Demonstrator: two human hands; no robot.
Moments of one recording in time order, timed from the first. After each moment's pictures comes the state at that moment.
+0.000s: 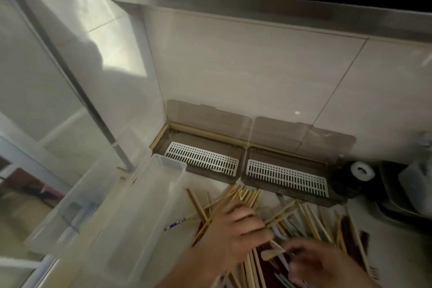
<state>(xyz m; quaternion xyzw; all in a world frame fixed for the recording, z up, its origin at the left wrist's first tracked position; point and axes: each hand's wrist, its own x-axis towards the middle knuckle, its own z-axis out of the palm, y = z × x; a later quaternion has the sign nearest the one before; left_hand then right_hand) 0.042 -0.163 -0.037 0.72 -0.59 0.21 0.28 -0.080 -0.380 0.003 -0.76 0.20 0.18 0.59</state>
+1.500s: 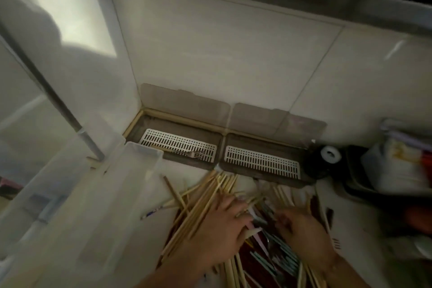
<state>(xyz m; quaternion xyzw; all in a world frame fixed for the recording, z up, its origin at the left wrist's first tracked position) 0.022 -0.189 -0.084 0.83 -0.53 -0.08 0.19 -0.093 -0.392 -0.052 -0.95 0.20 0.09 0.21</state>
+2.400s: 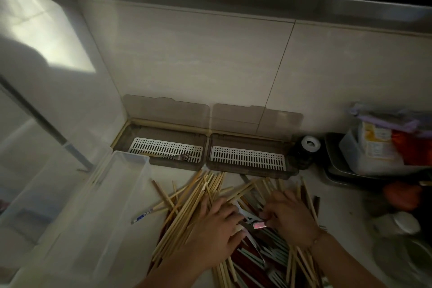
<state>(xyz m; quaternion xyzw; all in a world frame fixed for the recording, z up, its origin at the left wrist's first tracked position) -0.001 -0.196 -0.080 0.85 -0.50 -0.10 0.13 -0.095 -0.413 -0.061 -0.98 0.09 0.11 0.12</state>
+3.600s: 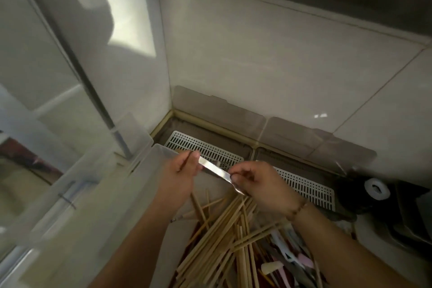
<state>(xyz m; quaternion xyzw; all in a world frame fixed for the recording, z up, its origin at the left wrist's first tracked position) 0.142 -0.117 -0.026 0.77 -0.07 -0.05 0.64 0.088 -0.319 0.010 -0.88 -0.01 0.11 0.46</state>
